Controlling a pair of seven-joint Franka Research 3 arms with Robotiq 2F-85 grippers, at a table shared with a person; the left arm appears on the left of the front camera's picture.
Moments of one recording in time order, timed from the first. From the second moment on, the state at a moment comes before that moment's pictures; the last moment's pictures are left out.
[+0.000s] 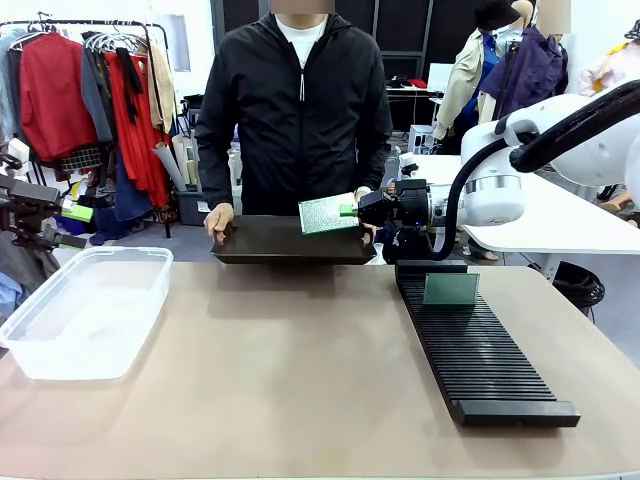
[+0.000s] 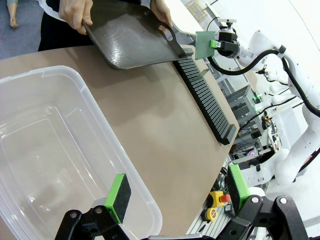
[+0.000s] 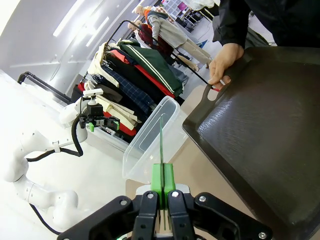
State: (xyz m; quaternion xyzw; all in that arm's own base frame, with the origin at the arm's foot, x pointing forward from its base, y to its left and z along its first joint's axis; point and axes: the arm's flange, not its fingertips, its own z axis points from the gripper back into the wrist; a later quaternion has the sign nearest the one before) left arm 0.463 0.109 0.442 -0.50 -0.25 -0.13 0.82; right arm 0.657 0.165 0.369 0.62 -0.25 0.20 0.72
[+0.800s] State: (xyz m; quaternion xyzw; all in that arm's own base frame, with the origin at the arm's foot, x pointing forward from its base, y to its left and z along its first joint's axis) left arm 0.463 0.109 0.442 -0.50 -0.25 -0.13 0.82; right arm 0.622 0.077 0.403 0.63 -0.32 0.21 0.68
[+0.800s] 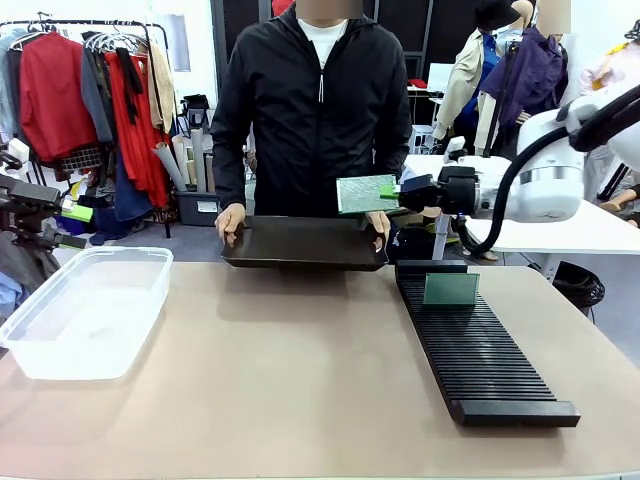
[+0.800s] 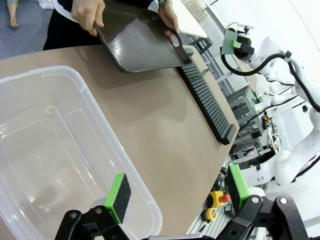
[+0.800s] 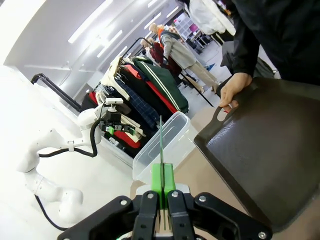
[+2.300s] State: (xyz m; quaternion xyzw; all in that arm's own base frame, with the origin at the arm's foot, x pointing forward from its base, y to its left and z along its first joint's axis) left arm 0.463 0.109 0.442 -0.50 -0.25 -0.13 0.82; right arm 0.517 -0.082 0.339 0.63 -0.35 0.25 0.65
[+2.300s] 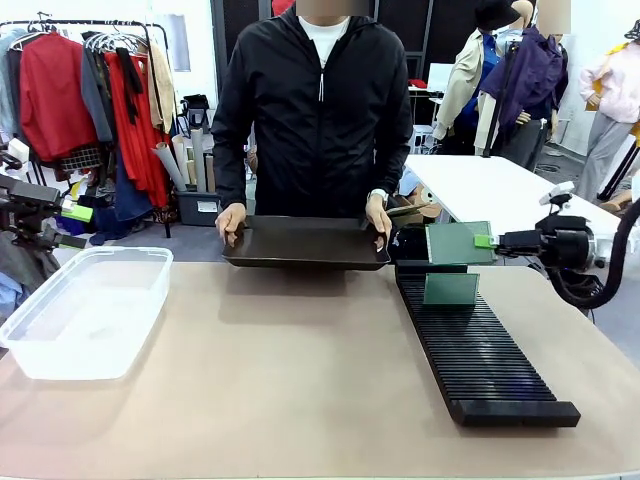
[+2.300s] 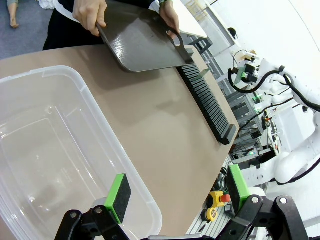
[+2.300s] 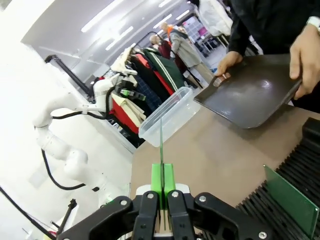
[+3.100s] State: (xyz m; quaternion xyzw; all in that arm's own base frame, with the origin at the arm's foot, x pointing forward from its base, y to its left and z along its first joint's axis) left arm 0.463 0.109 0.442 -0.50 -0.25 -0.13 0.82; right arm 0.489 -0.105 0.315 0.54 -0.43 0.40 0.60
